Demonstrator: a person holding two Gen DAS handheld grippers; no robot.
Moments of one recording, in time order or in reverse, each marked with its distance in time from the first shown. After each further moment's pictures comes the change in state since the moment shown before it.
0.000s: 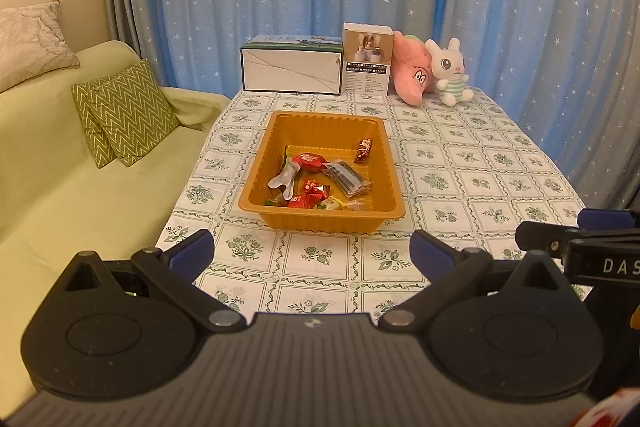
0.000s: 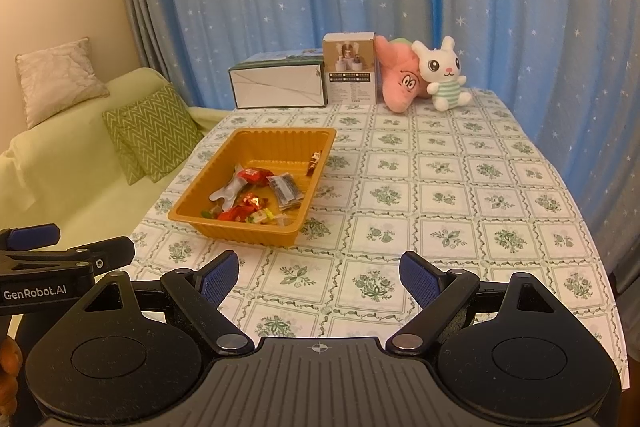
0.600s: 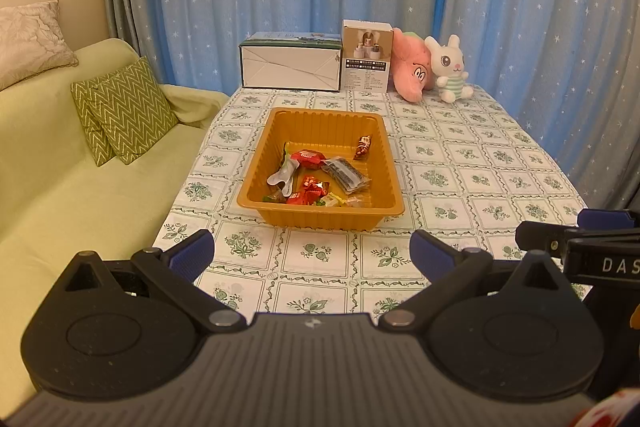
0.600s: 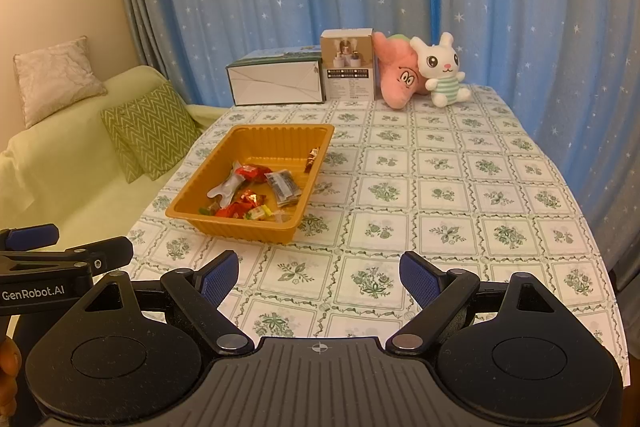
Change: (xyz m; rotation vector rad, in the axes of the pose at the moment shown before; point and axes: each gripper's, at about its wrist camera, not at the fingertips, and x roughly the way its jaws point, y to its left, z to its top) left arm 0.002 -0.003 -0.003 0.001 0.003 0.001; right arm 0.002 0.000 -0.002 0.004 0.005 -0.003
